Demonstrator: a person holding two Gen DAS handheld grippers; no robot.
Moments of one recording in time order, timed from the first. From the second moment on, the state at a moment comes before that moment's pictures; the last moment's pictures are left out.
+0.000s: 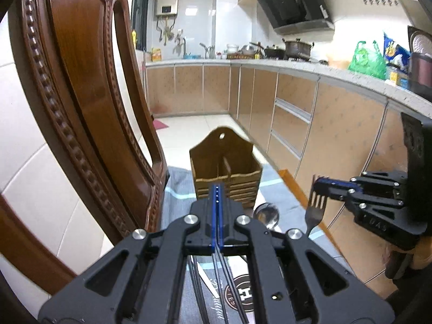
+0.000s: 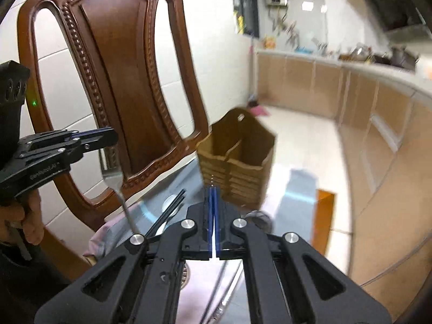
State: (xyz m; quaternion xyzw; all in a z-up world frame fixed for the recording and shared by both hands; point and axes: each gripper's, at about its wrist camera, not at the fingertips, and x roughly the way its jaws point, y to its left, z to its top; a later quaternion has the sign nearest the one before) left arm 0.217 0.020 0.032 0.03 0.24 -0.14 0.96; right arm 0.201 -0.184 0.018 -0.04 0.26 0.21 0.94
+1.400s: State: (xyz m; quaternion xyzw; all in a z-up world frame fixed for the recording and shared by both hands) left arm 0.179 0.031 0.061 0.04 0.19 -0.08 0.98; right arm 0.141 -0.220 0.070 -0.02 0.19 0.11 0.98
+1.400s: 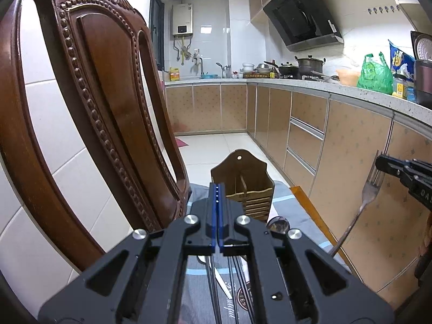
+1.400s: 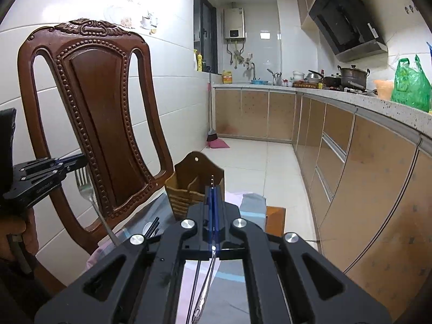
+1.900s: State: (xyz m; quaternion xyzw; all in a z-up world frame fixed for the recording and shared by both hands) left arm 0.189 0.046 0.054 0.02 0.19 -0.09 0.98; right arm 0.268 -0.181 0.126 -0.06 0.13 0.04 0.99
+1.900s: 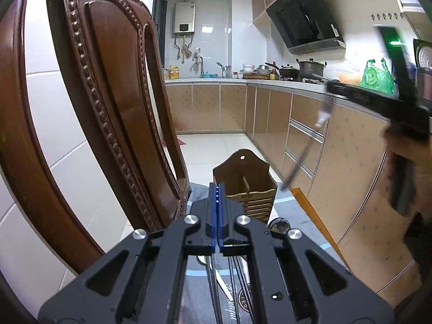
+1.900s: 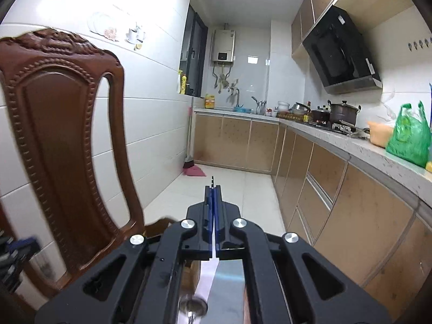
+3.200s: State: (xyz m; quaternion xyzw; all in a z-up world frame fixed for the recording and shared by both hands) left arm 0.204 0.048 0.050 0.03 0.19 -0.05 0.98; right arm 0.141 -0.257 0.014 0.10 0.19 0.02 0.98
